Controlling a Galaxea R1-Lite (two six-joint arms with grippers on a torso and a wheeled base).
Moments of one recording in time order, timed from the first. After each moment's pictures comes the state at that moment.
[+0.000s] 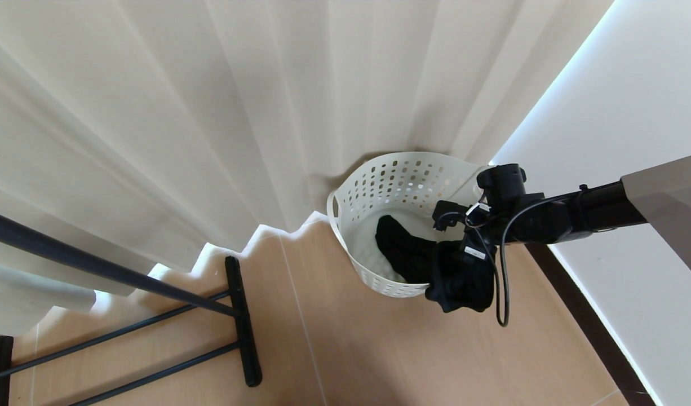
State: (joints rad) left arm 0.00 0.00 0.00 -0.04 -0.15 0.05; right arm 0.22 2.23 -1.49 -0.01 -0.14 -0.93
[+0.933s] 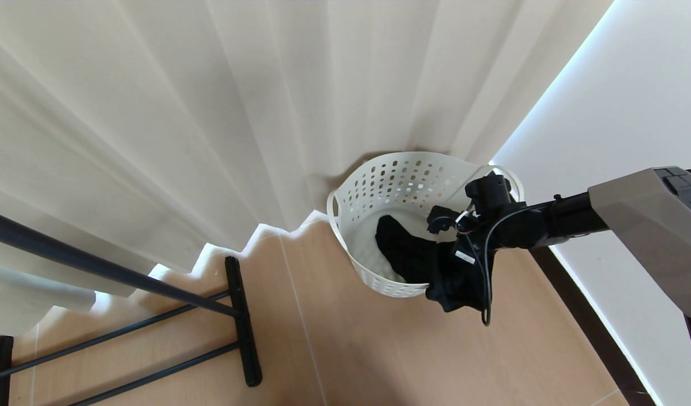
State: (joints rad) left arm 0.00 0.00 0.00 -0.04 -0.15 0.05; right arm 0.22 2.34 -1.57 -0.01 -0.16 -0.84
